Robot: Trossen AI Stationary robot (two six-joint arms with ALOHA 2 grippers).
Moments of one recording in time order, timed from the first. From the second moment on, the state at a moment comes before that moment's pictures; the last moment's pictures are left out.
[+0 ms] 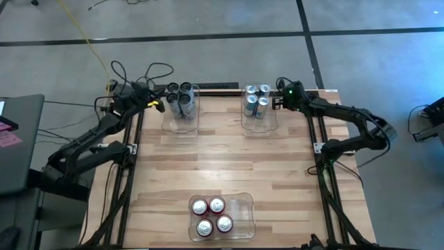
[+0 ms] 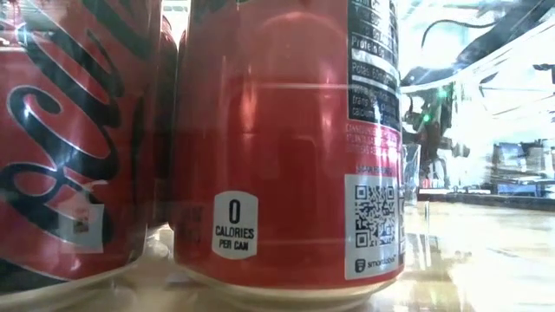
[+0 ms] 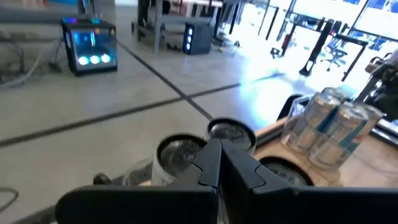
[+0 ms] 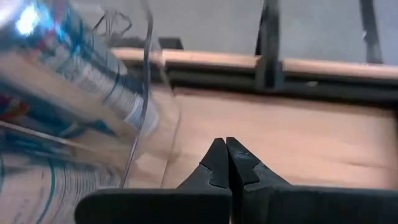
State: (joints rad) left arm 1.06 0.80 0.44 0.21 0.19 -0.12; right arm -0.91 1.31 0.61 -0.12 0.22 0.45
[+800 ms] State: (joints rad) left arm 1.06 0.71 0.44 0.16 0.17 -0.08; right arm -0.87 1.51 0.61 0.16 0.05 0.39
